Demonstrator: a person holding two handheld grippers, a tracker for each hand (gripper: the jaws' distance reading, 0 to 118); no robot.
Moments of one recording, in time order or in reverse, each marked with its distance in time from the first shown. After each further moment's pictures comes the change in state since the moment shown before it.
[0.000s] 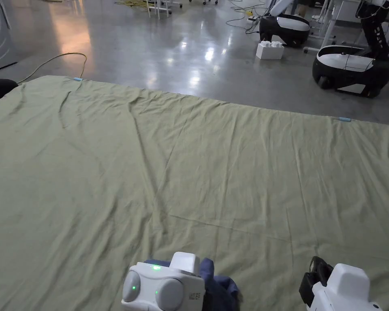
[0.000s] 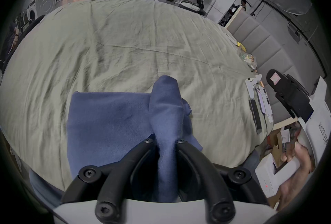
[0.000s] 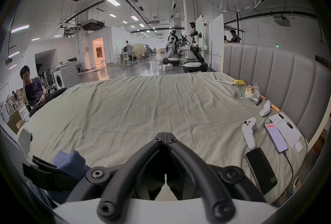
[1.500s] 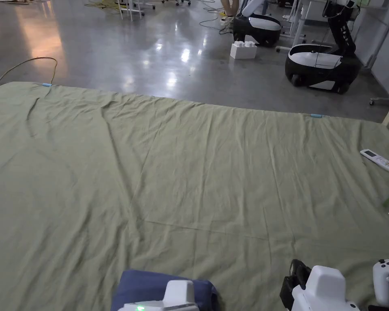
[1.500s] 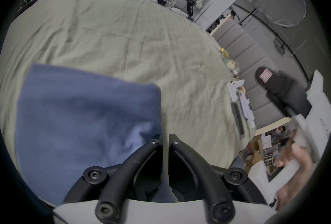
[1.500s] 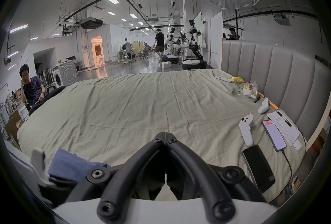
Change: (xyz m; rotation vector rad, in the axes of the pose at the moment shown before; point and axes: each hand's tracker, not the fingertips) left arm 0.005 -0.028 -0.024 0.079 -0.217 0.068; right arm 0.008 -0.005 0.002 -0.022 -0.009 -0.001
